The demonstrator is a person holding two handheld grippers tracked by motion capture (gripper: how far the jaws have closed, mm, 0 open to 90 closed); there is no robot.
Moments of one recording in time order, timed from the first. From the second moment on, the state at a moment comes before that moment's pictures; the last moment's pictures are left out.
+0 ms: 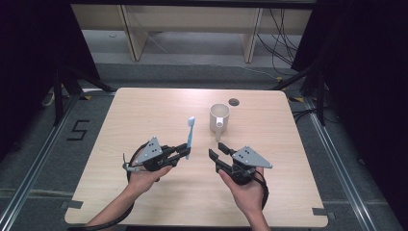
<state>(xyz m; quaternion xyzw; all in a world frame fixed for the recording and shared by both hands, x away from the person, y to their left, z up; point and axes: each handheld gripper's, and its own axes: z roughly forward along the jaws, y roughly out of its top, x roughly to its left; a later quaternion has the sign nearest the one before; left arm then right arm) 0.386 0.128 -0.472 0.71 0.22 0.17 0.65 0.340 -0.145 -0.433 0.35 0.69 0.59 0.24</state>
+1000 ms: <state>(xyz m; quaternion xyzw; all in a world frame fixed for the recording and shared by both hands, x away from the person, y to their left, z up) 0.382 0.093 -0.470 0.72 0.20 0.16 0.64 0.360 -0.119 -0.405 0.35 0.68 0.61 0.23</state>
